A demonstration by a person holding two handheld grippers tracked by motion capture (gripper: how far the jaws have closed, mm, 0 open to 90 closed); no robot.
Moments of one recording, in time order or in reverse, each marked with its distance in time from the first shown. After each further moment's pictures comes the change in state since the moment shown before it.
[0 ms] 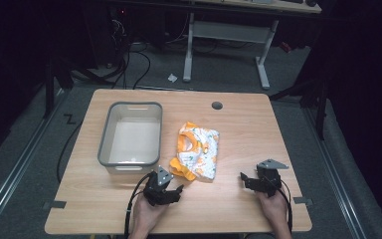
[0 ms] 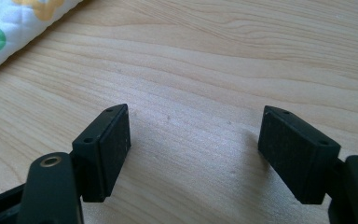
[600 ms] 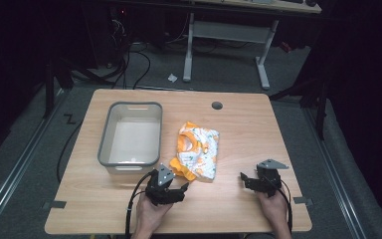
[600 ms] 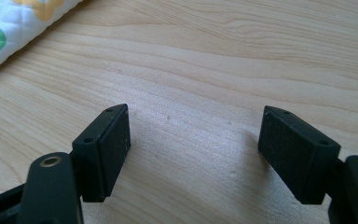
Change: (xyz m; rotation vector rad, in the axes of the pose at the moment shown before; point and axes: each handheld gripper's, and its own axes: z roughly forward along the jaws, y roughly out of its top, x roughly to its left) left arm -0.013 0.020 -0.017 -0.073 -0.026 0.003; right arm 0.000 0.000 0.000 0.000 0.000 -0.001
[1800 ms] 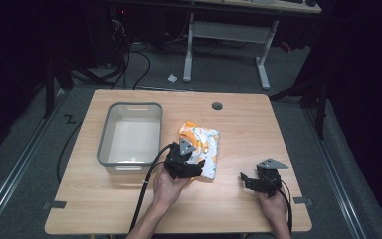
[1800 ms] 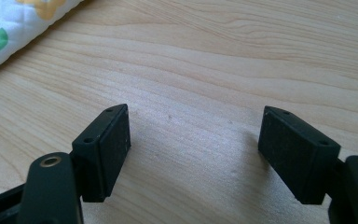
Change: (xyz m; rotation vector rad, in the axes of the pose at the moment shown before) left arm -0.006 0.086 0.033 0.033 -0.002 0.027; right arm 0.000 0.000 0.000 0.000 0.003 -0.004
